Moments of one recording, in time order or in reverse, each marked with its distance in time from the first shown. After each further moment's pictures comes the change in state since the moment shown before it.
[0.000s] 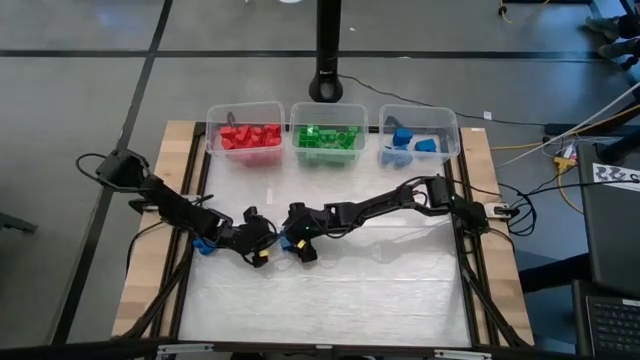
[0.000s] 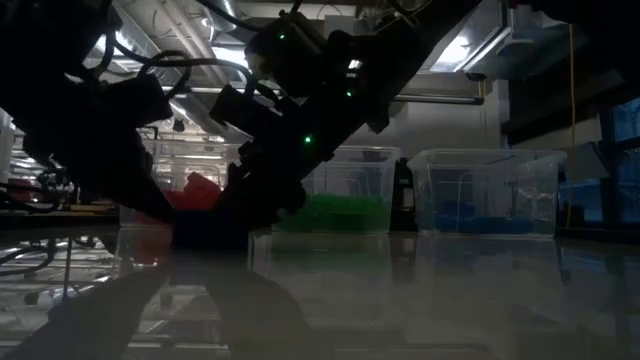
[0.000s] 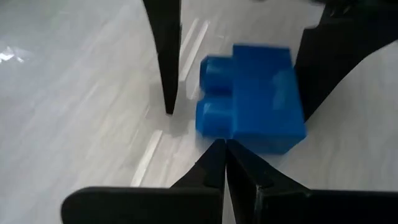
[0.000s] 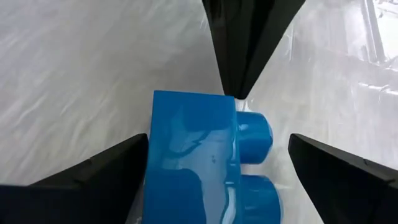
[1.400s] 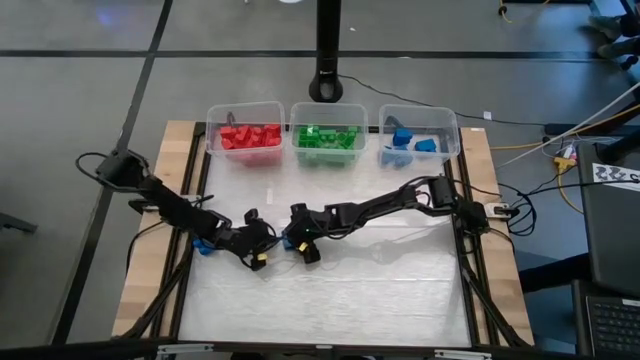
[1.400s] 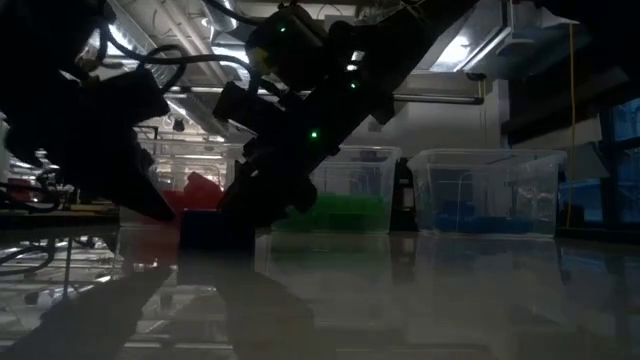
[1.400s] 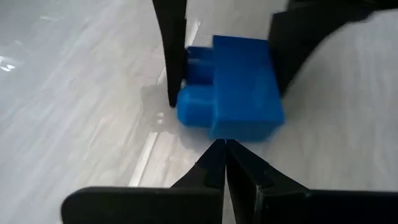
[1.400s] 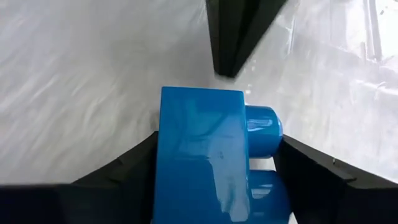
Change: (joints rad) left arm -0.020 0.016 0.000 0.031 0.016 0.024; right arm 0.001 -0.016 -0.001 -0.076 0.034 -0.034
